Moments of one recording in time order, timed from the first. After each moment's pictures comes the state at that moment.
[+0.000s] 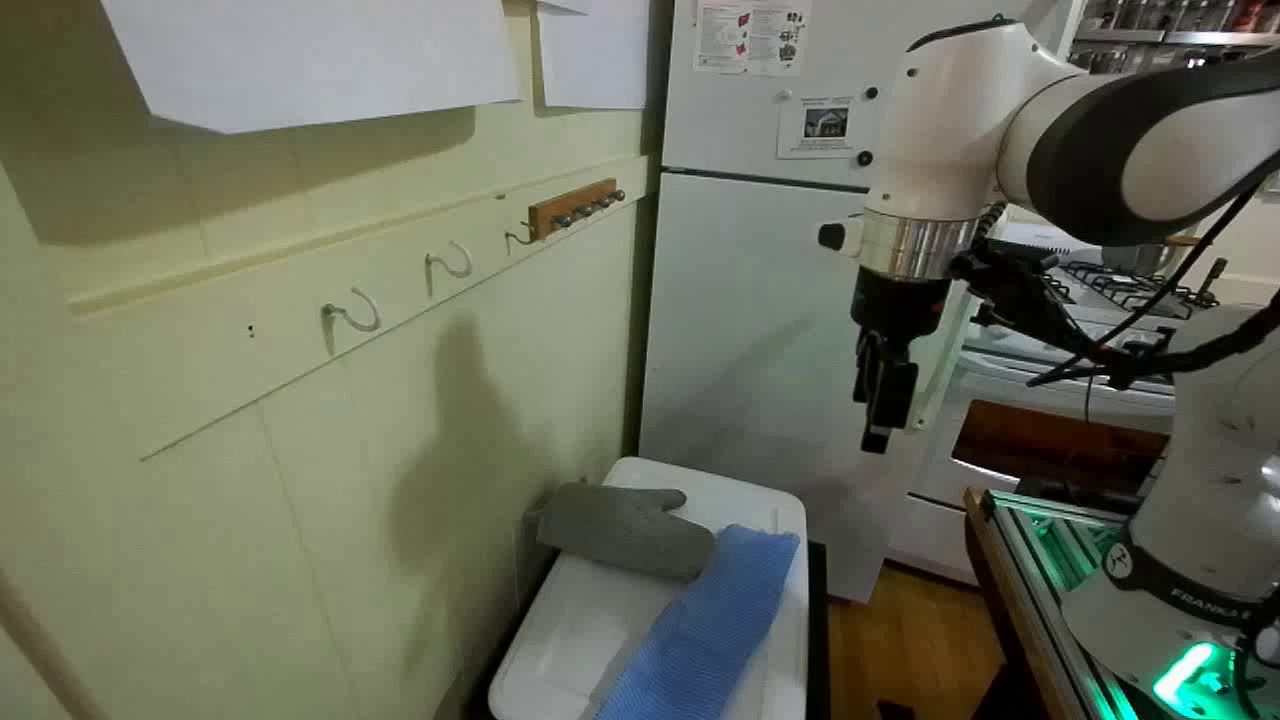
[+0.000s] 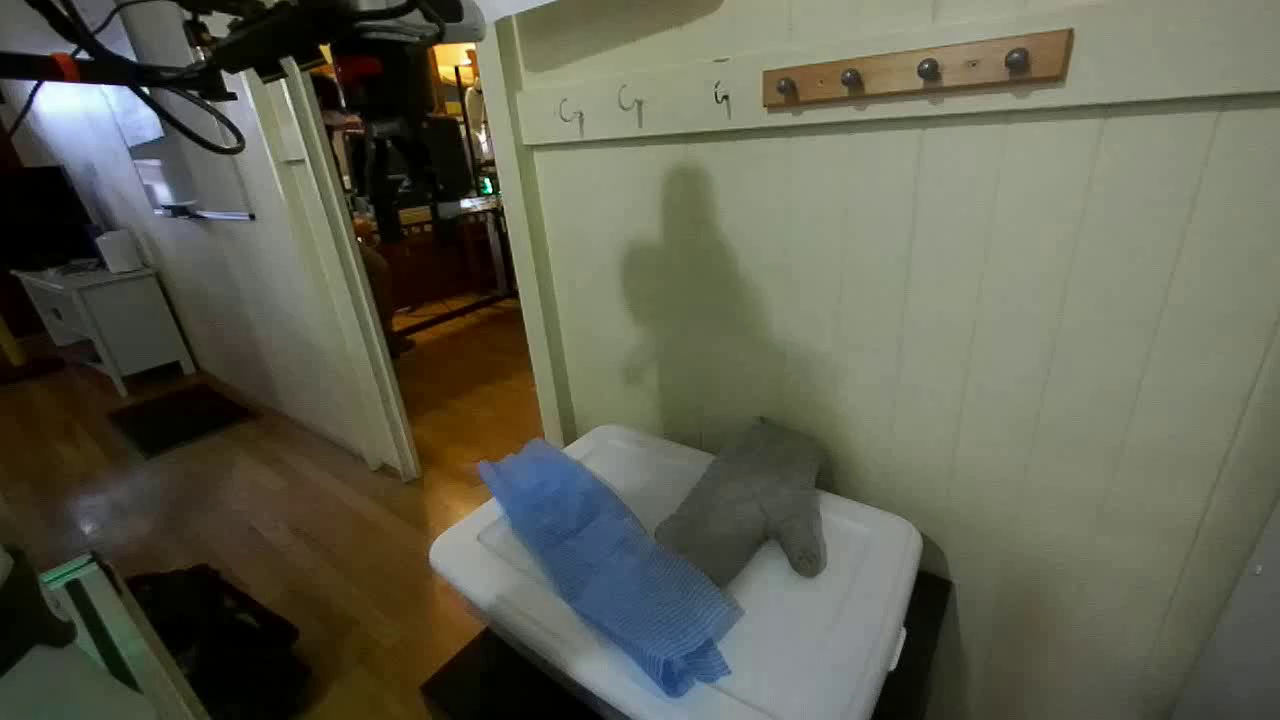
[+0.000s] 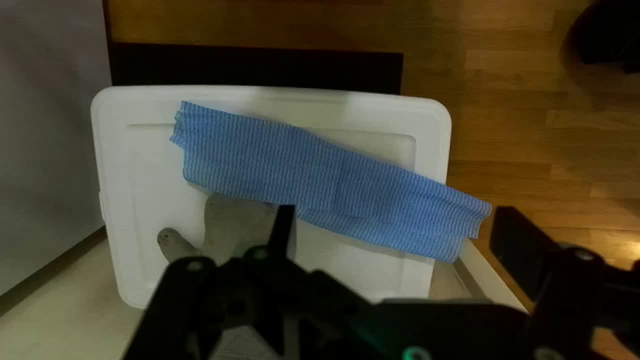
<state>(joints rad) 0.03 -0.55 0.11 -2.65 0.02 2.07 0.09</state>
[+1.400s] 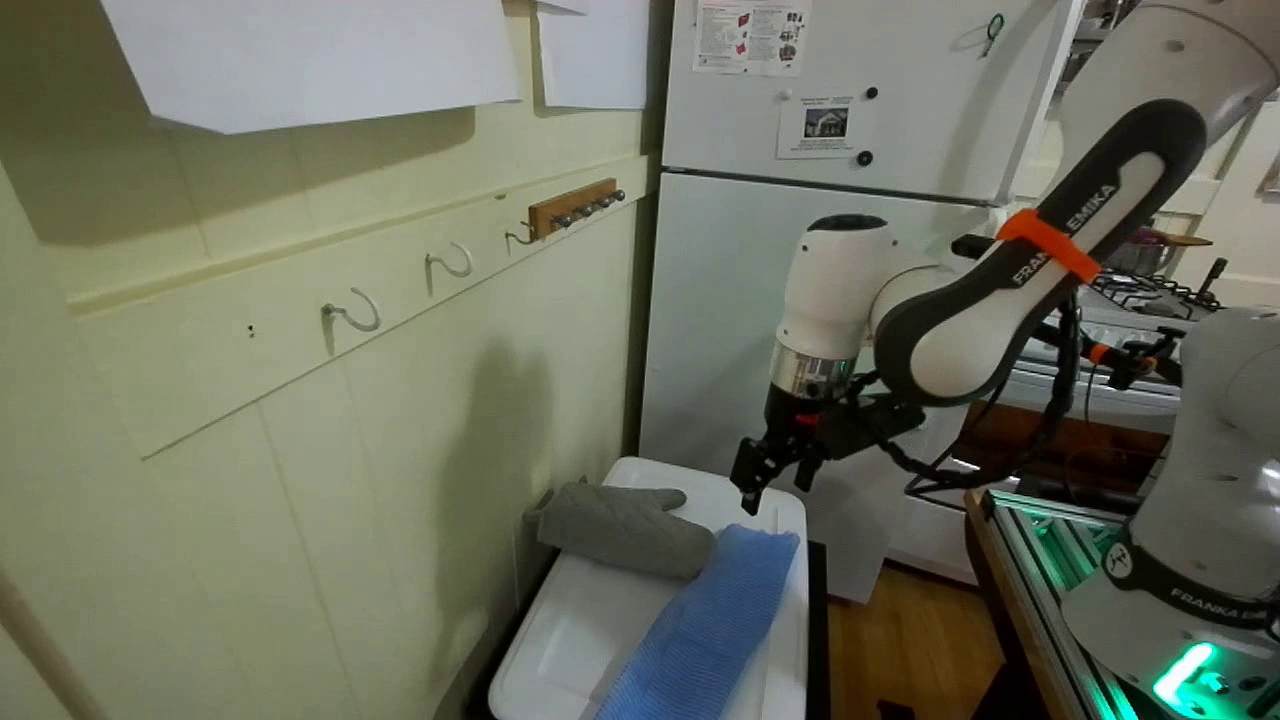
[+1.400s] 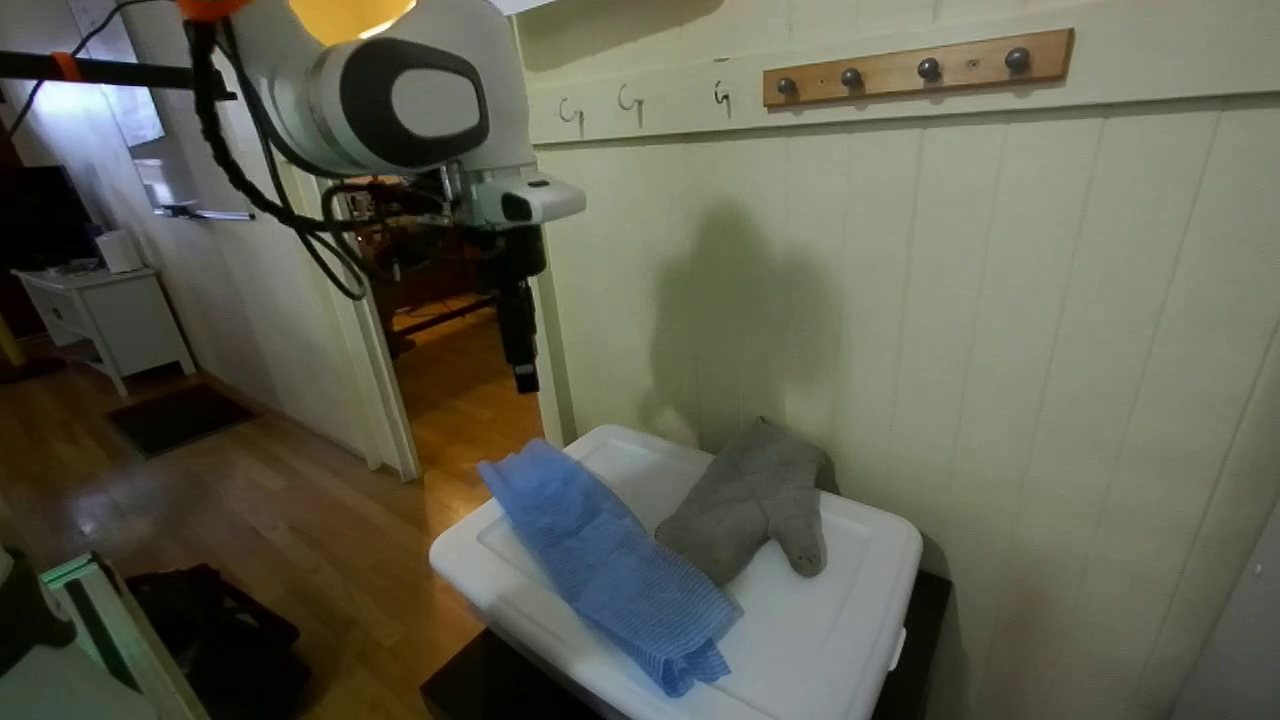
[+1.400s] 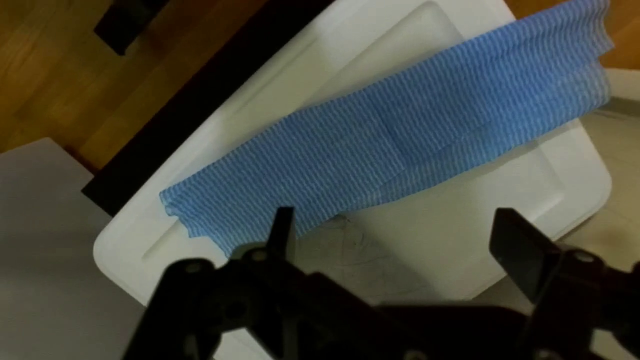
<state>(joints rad) -0.10 -0.05 0.11 -2.67 0.02 2.67 0.73</state>
